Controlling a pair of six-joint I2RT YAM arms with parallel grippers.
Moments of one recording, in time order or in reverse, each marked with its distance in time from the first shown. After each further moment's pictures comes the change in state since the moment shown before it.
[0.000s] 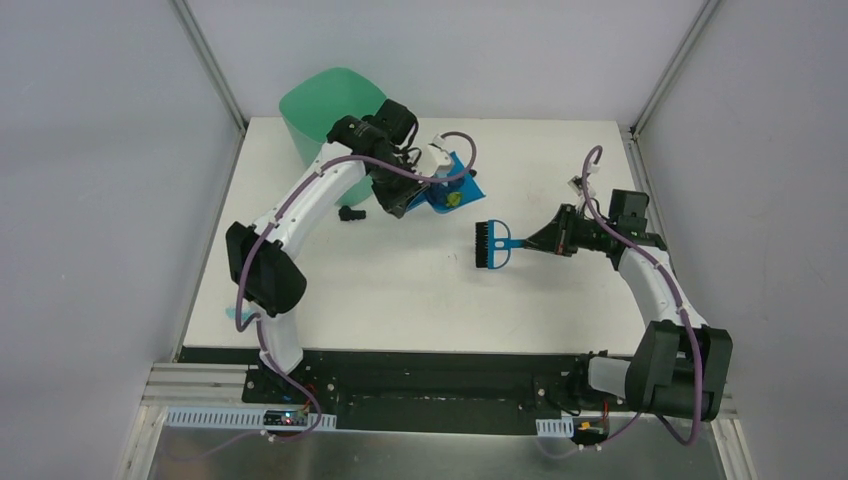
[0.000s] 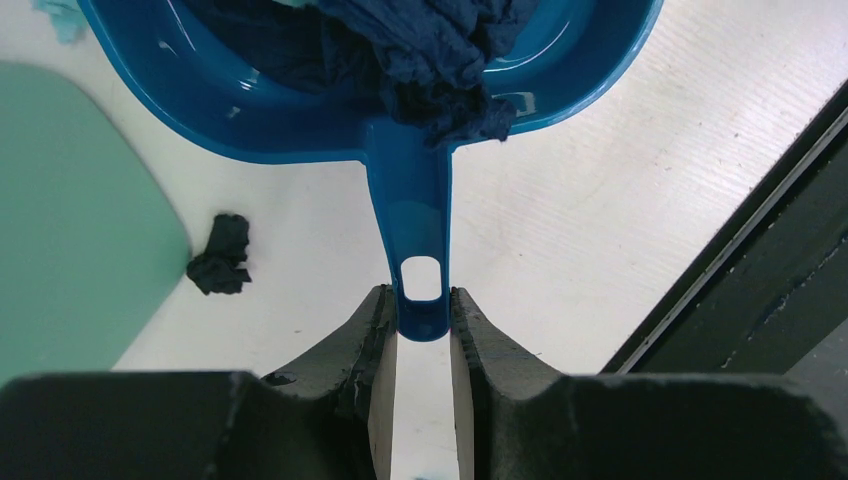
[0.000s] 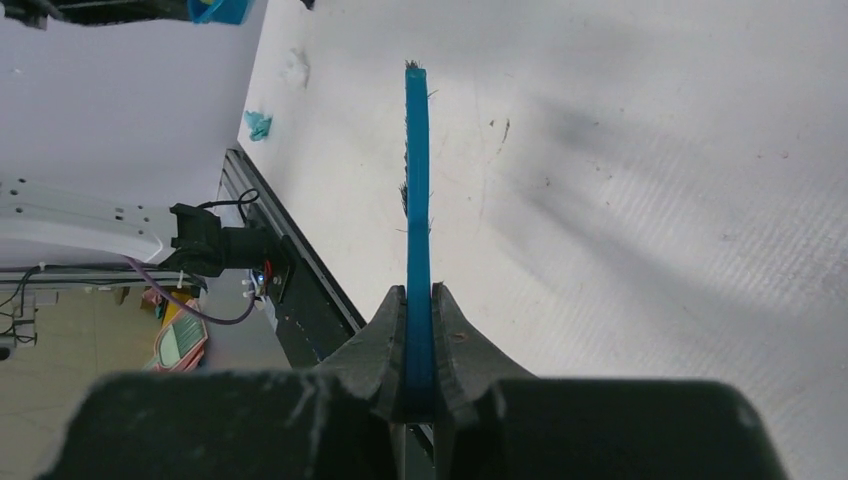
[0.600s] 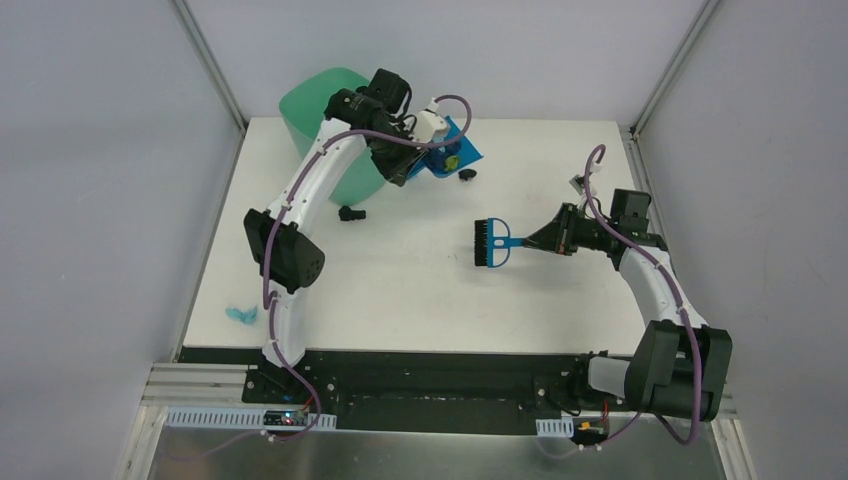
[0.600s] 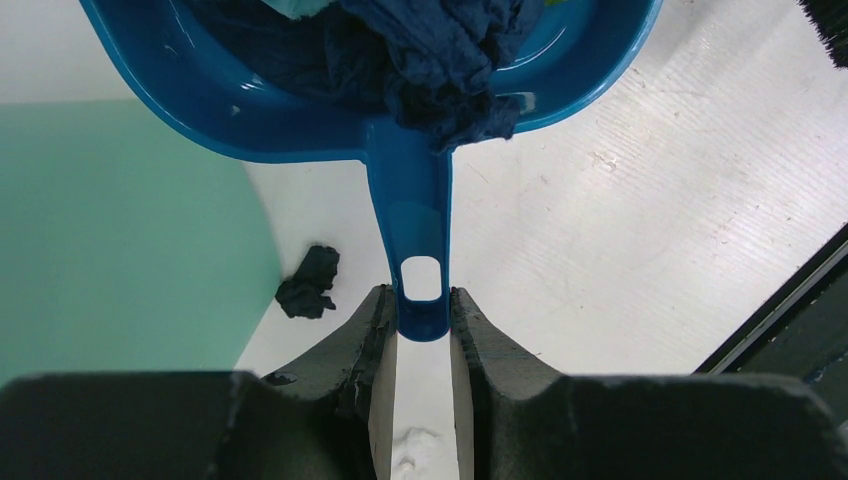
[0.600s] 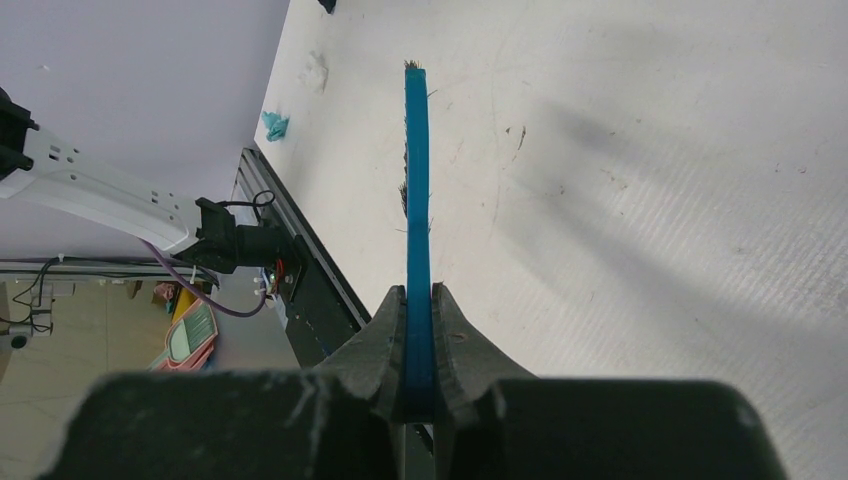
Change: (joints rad) left arm 0.087 0.229 0.403 -0.078 0.011 -0.004; right arm -0.014 0.000 -0.002 0.029 -0.055 0.013
